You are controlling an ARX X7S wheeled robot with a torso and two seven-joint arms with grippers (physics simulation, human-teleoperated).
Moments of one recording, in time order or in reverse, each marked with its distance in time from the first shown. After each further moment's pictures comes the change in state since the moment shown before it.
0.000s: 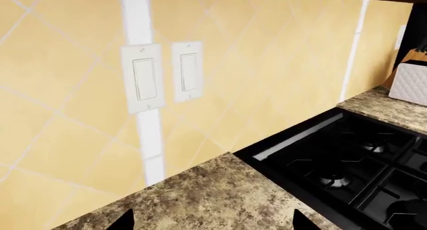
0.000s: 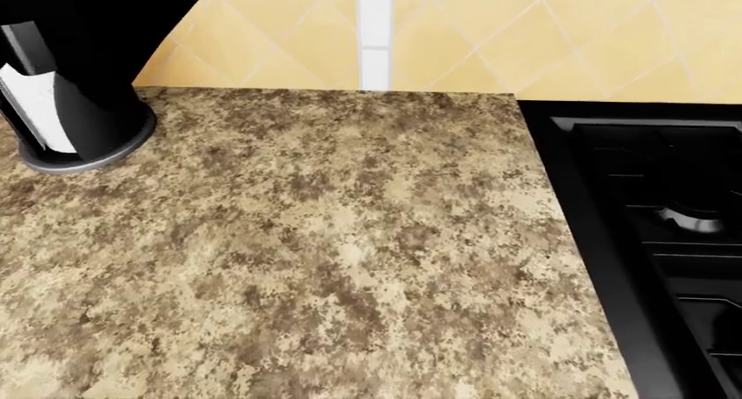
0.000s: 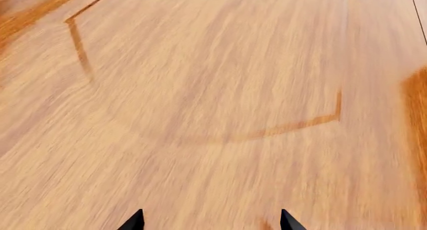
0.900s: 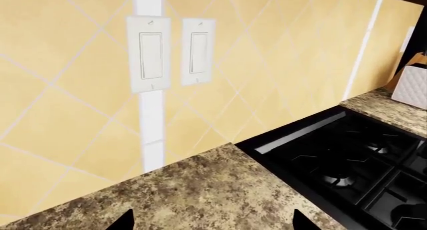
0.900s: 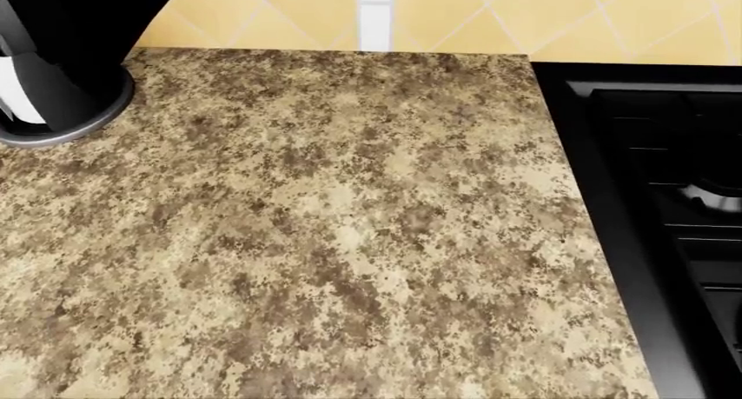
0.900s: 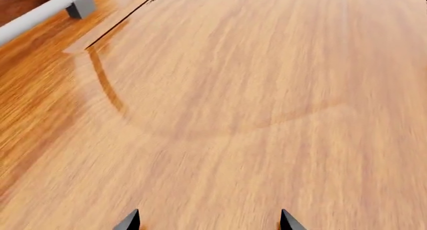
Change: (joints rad) left arm 0.012 -0.007 -0.020 0.003 -0.004 0.035 0.003; right arm 0.057 0.001 -0.019 -0.021 -0.008 -0.091 0.028
